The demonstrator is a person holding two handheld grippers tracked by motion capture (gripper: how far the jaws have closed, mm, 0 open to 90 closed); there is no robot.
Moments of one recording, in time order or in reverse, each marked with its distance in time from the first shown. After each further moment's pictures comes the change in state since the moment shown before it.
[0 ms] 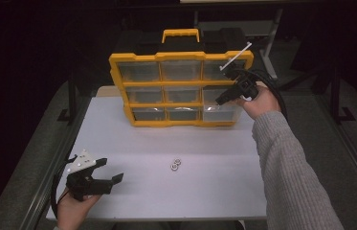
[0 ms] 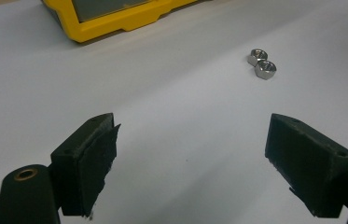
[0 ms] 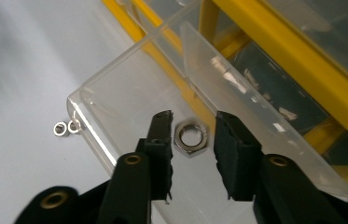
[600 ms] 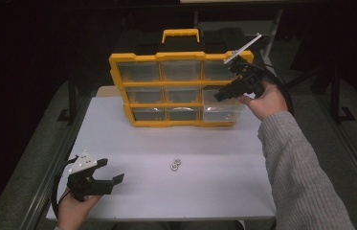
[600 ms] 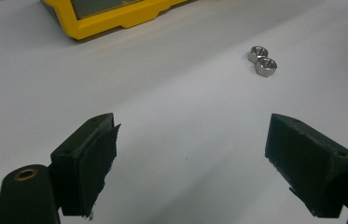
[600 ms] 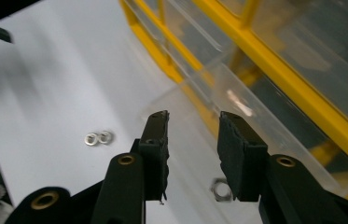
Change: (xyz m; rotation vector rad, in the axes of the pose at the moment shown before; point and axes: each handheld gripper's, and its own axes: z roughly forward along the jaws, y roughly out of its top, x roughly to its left) left arm -0.001 -0.001 0.003 -0.002 0.001 0.003; right arm 0.026 0.002 -0.040 -0.101 0.031 -0.054
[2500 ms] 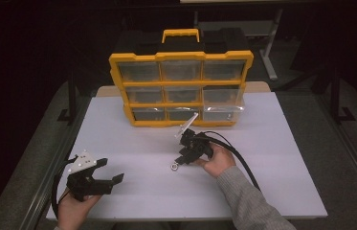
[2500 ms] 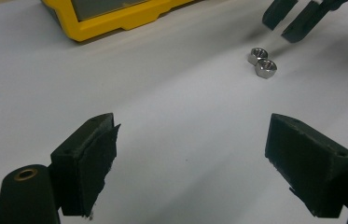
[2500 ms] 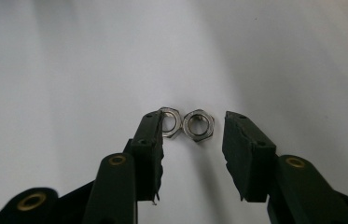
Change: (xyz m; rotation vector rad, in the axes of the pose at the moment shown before) left arm 0.000 0.000 0.000 -0.005 -0.001 -0.001; right arm 0.095 -0.069 0.188 0.123 0.196 -0.193
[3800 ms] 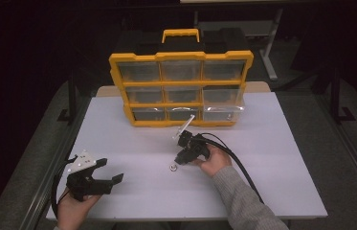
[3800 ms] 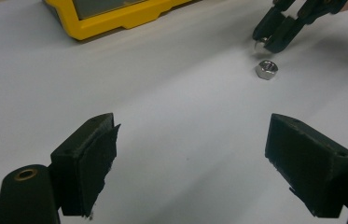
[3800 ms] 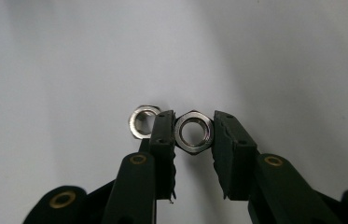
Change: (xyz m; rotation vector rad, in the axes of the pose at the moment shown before) left arm 0.002 -0.001 0.000 0.002 0.000 0.000; right arm -0.008 -0.001 0.019 0.028 0.012 0.013
